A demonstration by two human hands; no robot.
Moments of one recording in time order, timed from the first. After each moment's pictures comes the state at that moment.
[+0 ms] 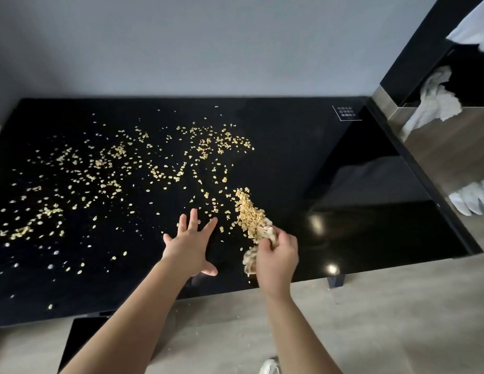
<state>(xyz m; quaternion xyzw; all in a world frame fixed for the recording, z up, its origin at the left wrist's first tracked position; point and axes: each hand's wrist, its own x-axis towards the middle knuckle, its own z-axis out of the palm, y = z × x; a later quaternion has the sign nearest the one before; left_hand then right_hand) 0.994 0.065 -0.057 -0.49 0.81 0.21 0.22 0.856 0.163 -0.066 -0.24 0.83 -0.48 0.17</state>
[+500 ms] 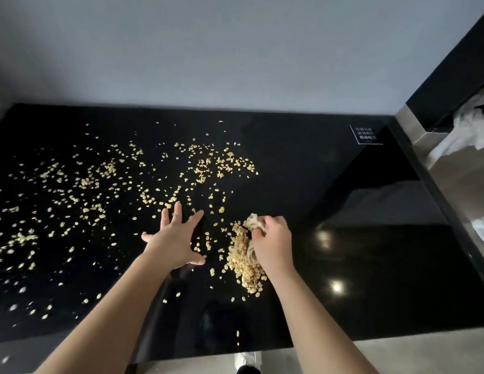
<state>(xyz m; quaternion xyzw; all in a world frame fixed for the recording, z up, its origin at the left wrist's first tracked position) 0.969 -0.024 -0.055 -0.56 0.76 0.25 0.20 0.781 0.055 -0.073 -0.44 0.81 -0.31 0.21</state>
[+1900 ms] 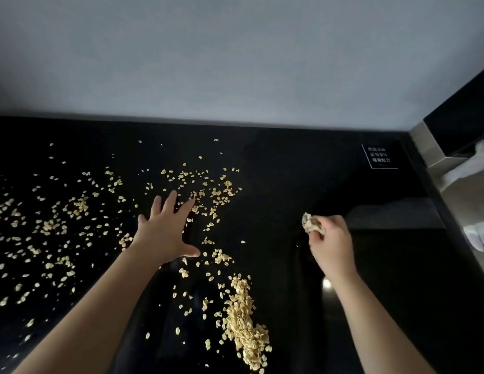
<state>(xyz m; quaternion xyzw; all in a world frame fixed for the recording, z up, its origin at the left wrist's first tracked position) 0.945 -0.144 -0.053 -0.54 0.80 0.21 0.16 0.650 -0.014 -0.074 -0.44 0.86 -0.22 0.11</state>
